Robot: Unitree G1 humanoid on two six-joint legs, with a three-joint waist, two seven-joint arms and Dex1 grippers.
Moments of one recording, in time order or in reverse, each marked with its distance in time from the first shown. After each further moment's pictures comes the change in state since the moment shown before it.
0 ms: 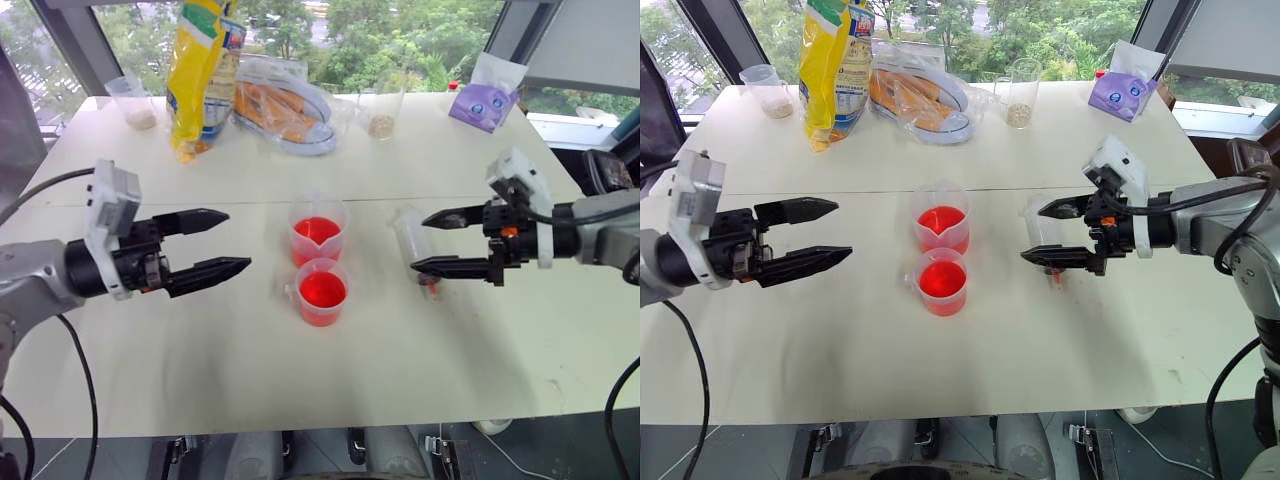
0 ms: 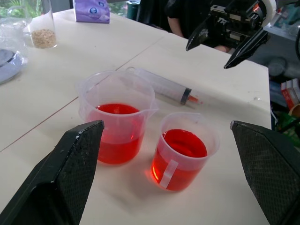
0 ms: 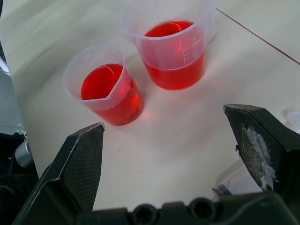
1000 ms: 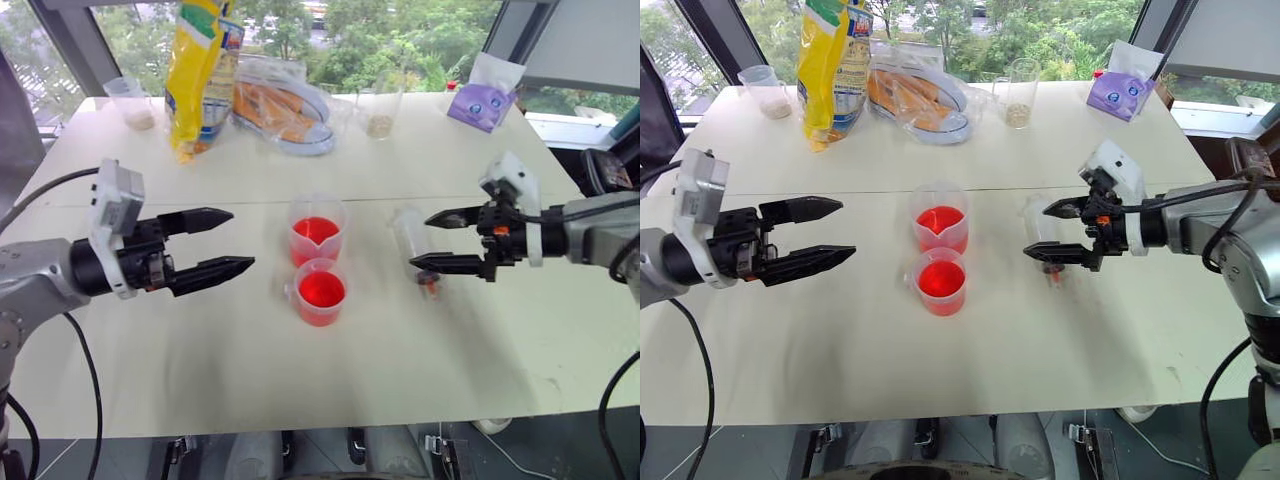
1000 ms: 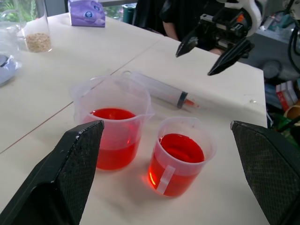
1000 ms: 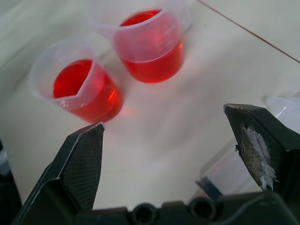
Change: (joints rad) left arm -0.013 -0.018 -0.016 0.006 0.001 -0.011 -0.003; right arm -0.067 0.050 0.086 0.079 -0.081 0.059 -0.095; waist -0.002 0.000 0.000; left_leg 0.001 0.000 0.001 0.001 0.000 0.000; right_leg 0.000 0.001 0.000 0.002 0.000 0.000
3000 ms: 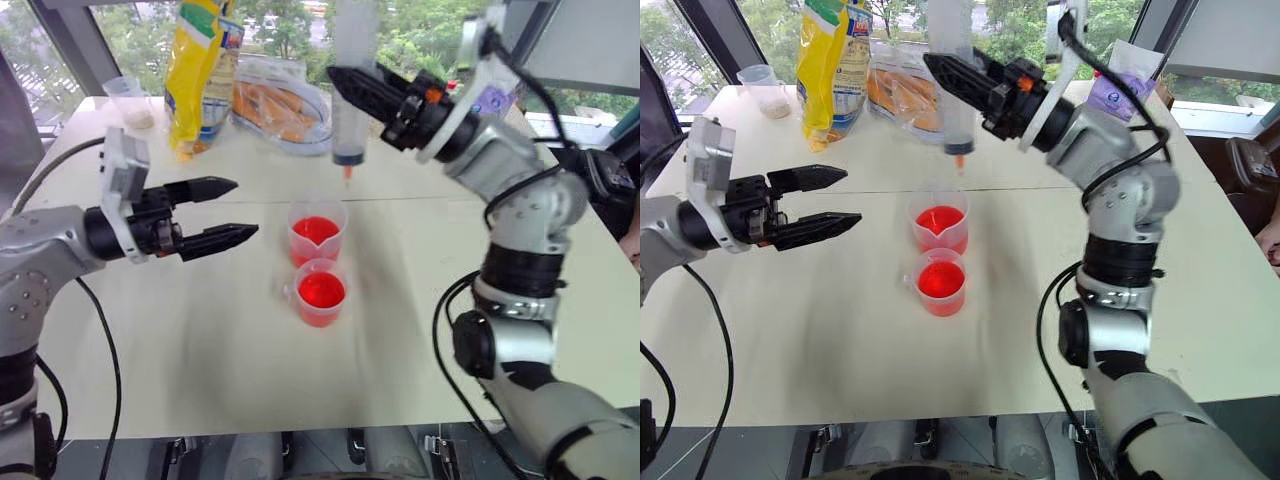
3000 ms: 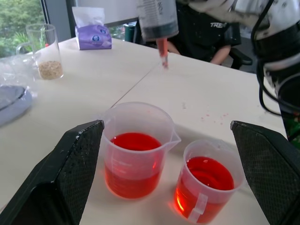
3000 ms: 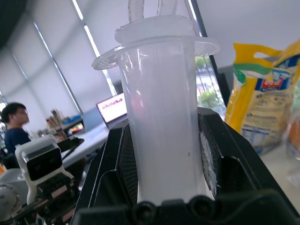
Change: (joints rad) left arm -0.200 -0.047 -0.120 0.163 0.152 -0.084 -0.088; right arm -0.309 0.857 -0.299 0.239 -0.015 -0.307 -0.255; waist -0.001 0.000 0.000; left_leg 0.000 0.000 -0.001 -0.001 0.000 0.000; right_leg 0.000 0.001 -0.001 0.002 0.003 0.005
